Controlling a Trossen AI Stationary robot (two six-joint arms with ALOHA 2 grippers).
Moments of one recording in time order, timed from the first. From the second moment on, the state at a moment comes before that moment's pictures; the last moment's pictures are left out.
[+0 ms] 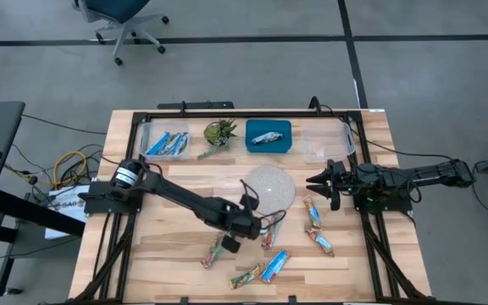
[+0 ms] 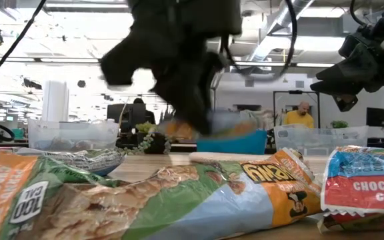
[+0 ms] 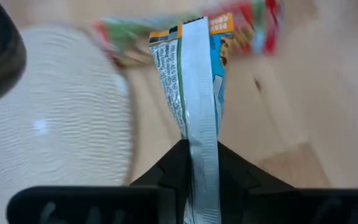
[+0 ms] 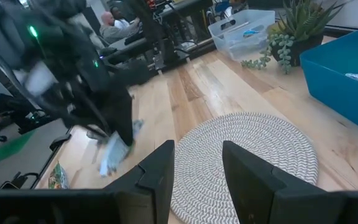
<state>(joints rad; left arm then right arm) -0.31 2.03 1.49 -0.55 -0.21 0.22 0.09 0.23 0.01 0.03 0.10 0.37</state>
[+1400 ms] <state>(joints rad) 0.43 1.93 1.70 -0.40 0.02 -0.13 0.09 0.23 0.01 0.03 0.10 0.37</state>
